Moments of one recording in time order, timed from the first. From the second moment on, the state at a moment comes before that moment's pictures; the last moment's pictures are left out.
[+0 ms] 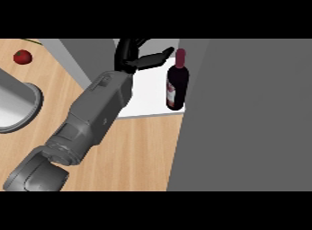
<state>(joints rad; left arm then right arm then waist) -1.22 0.03 -0.08 -0.16 0.50 0.16 -0.63 0.29 -0.63 0.68 -2.50 -0.01 -0.54 0.00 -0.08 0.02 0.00</state>
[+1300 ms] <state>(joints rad) -0.91 0.00 -0.25 -0.56 0.62 0.02 -0.53 0.38 -0.69 0.64 -2.51 -0.01 -0.59 -0.02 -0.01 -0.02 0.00</state>
